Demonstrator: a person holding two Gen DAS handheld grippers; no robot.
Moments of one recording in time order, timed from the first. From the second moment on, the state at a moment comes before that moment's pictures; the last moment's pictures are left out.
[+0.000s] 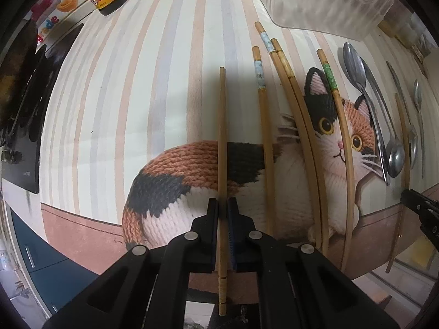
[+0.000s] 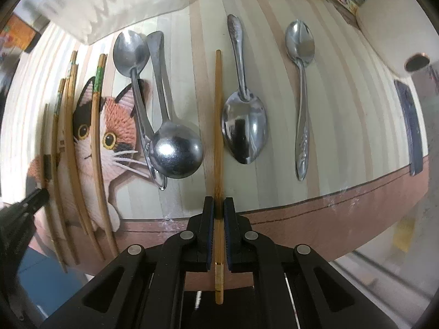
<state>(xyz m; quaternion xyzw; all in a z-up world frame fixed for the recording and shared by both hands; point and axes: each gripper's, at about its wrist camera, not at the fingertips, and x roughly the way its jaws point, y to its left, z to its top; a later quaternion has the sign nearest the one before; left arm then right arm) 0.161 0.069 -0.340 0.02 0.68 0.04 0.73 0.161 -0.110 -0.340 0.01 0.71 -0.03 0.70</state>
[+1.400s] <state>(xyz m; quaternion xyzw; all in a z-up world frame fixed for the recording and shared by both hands) 0.375 0.058 -0.147 -0.14 0.58 -0.06 0.80 0.380 -0.103 -0.159 0.10 0.59 0.11 0.79</state>
